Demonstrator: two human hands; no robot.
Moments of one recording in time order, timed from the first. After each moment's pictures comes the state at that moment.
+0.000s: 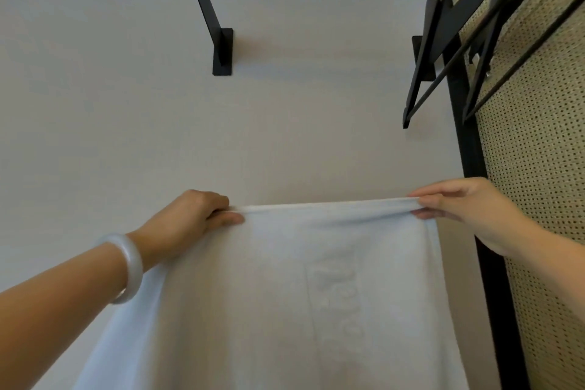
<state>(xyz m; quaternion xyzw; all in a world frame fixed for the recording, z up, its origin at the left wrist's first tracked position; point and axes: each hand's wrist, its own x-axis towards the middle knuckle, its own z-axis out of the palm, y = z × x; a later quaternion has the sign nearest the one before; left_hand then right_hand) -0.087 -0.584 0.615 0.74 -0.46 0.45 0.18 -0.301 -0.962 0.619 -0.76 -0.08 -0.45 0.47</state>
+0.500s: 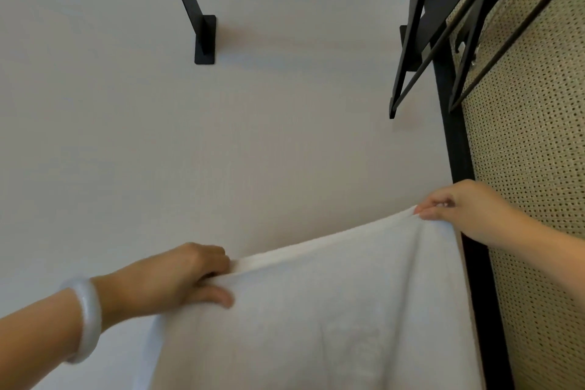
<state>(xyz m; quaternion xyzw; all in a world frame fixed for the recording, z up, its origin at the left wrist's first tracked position) -0.098 -0.595 0.558 0.76 -0.57 0.31 0.05 -0.314 -0.975 0.610 -0.88 0.07 -0.44 0.16</state>
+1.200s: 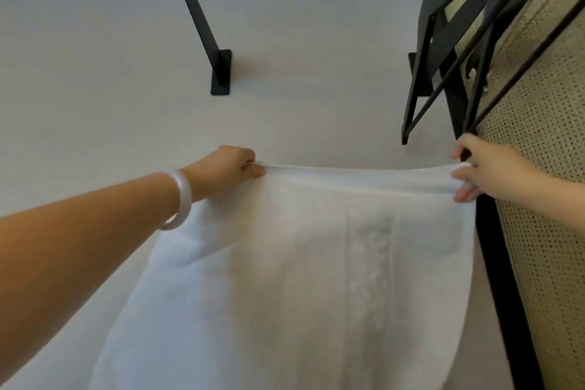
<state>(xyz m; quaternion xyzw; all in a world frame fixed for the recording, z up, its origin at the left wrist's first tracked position) -0.126 -0.639 0.724 0.81 -0.37 0.42 0.17 -0.312 -0.994 0.698 -0.82 0.11 -0.51 0.23</state>
